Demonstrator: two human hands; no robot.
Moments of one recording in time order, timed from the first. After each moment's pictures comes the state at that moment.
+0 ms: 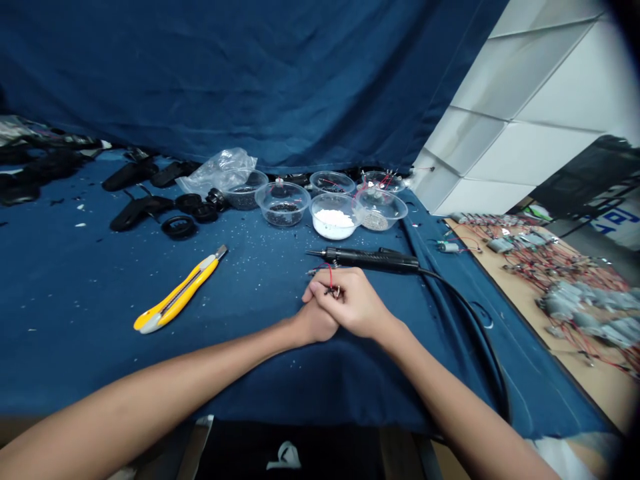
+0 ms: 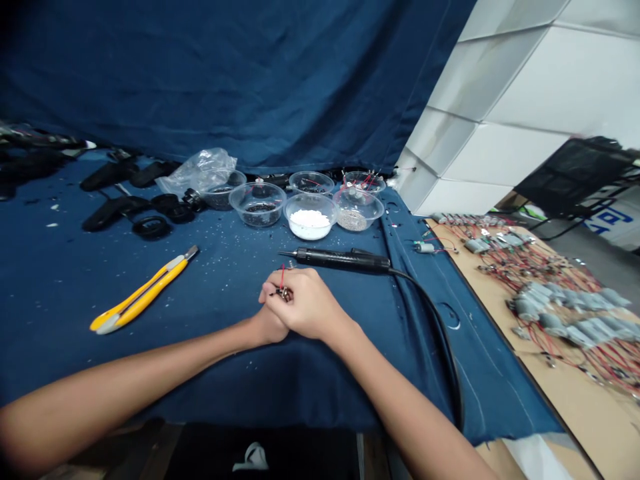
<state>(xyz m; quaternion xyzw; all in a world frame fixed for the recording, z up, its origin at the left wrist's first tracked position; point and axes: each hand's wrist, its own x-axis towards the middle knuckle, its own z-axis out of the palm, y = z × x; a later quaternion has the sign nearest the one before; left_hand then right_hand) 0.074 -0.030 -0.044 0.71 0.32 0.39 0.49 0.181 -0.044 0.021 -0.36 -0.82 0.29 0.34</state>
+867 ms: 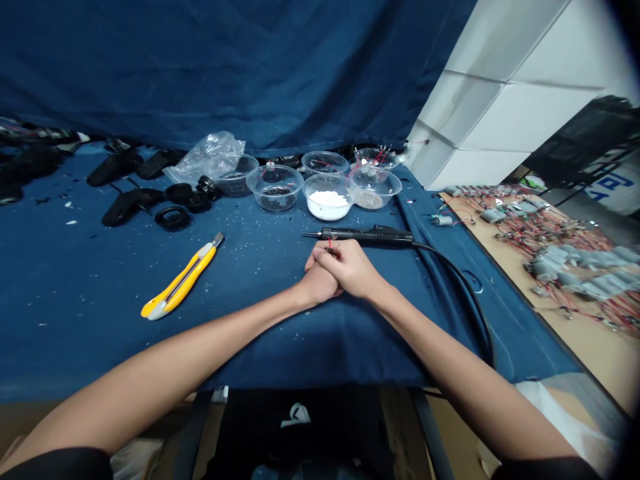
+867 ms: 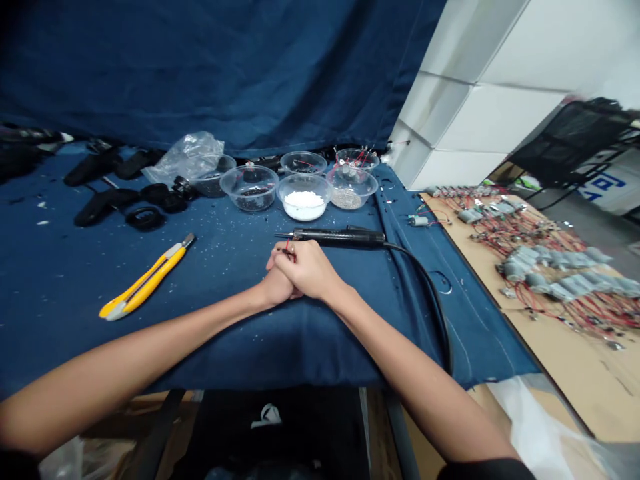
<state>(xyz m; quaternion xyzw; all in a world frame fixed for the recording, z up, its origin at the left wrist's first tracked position) 0.085 -0.024 -0.027 0.56 0.38 0.32 0.66 0.184 -0.034 0.014 -0.43 -0.74 0.38 0.35</state>
